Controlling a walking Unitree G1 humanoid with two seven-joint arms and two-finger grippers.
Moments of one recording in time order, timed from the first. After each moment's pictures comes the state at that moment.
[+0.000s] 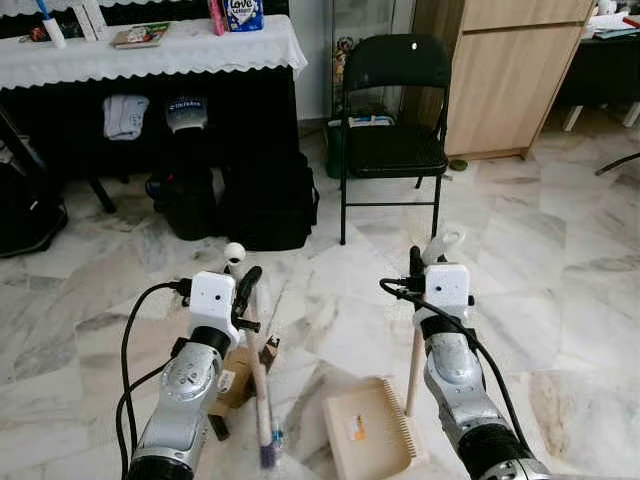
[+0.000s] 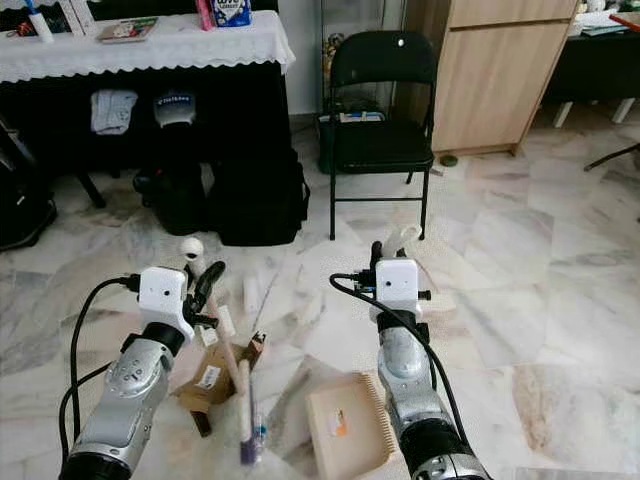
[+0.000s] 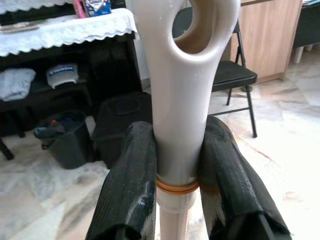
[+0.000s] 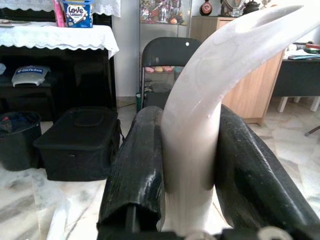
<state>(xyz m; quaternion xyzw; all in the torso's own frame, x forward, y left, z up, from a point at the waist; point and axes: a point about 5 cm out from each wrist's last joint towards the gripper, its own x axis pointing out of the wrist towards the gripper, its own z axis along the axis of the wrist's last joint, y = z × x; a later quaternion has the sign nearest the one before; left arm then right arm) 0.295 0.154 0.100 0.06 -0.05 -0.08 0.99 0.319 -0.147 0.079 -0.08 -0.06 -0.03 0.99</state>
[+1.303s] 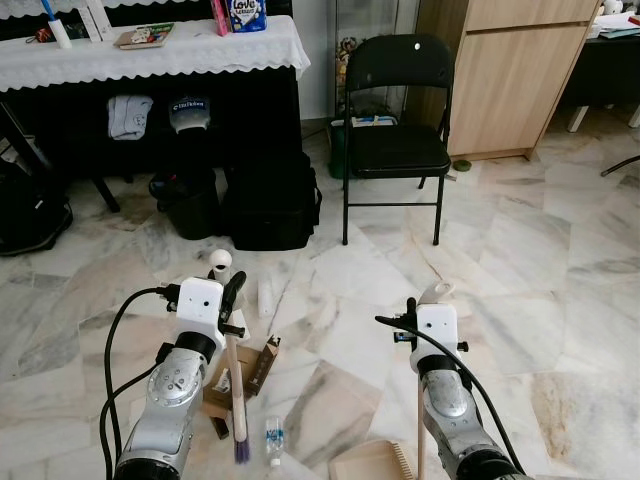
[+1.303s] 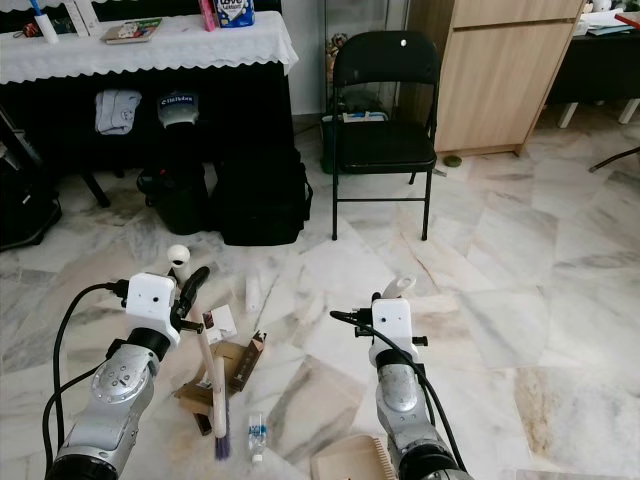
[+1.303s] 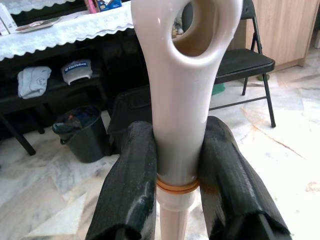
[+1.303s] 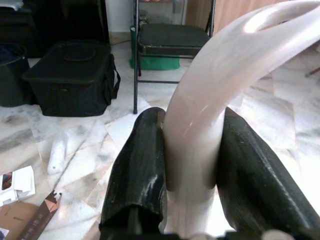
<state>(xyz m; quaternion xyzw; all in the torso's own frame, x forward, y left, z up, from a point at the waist) 0.294 0.170 0.093 0.08 -0.04 -0.06 0.99 0.296 -0.151 0.023 -0.08 0.07 -0.05 0.99</state>
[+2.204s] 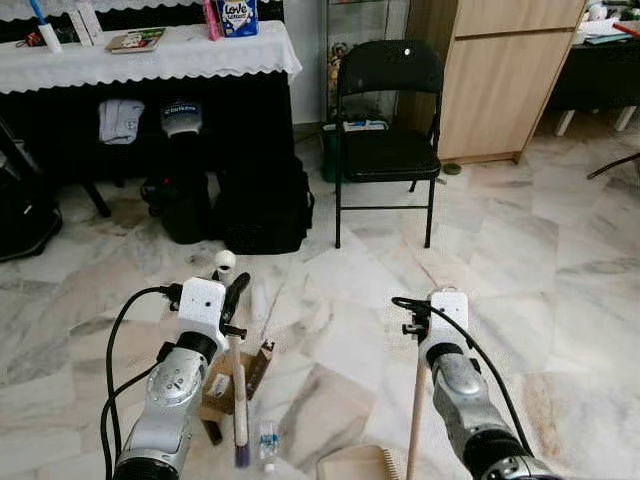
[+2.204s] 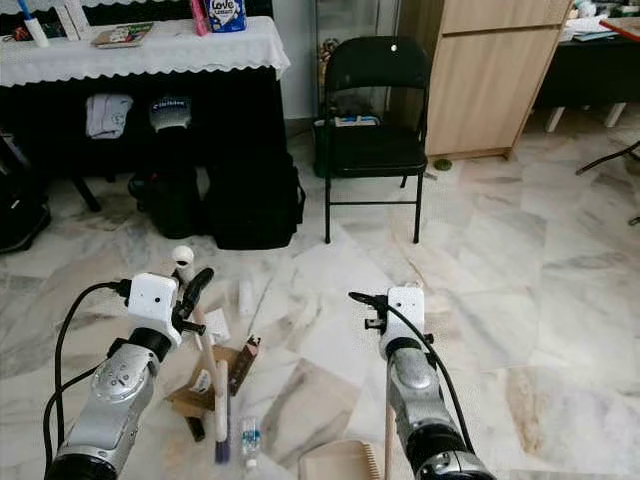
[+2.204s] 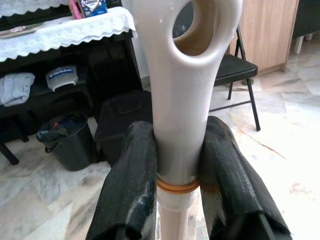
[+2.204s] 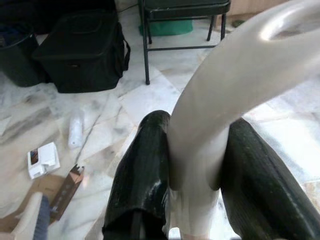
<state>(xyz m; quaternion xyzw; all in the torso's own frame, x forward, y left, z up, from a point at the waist) 0.295 0.169 0.093 0.08 -0.04 -0.08 0.99 0.309 -0.161 0.019 -0.01 0.18 -0.02 0.98</state>
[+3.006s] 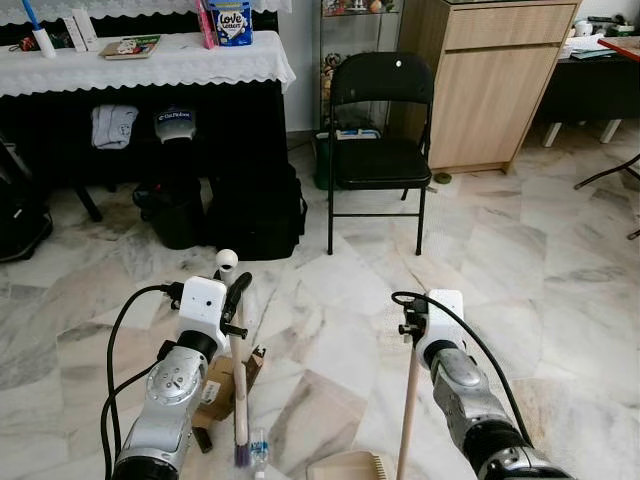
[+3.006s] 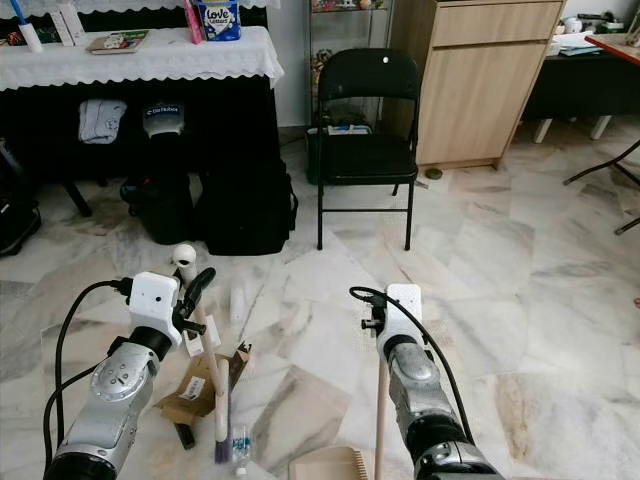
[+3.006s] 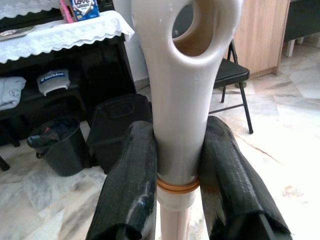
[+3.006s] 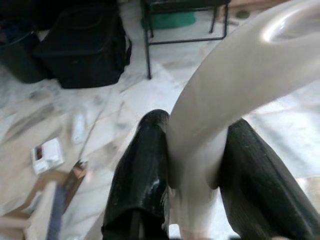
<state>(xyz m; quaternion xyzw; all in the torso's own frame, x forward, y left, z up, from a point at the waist) 0.295 0.168 0.093 0.08 -0.04 -0.09 0.99 0.310 -0.160 0.019 0.00 0.18 -0.01 0.98</state>
